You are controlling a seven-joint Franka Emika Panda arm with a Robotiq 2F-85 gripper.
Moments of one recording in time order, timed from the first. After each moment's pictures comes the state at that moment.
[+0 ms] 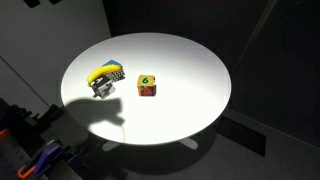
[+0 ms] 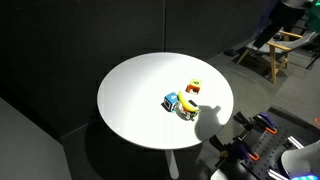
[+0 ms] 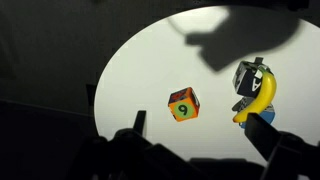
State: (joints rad) arm -0.14 -0.74 -0.07 -2.74 -0.25 2.21 -0.10
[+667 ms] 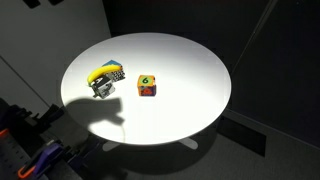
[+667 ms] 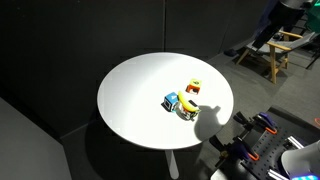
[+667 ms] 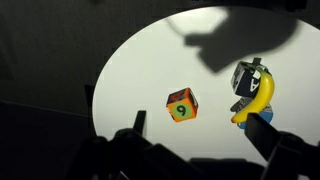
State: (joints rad) arm -0.13 -0.74 -0.07 -2.74 -0.25 2.21 -0.10
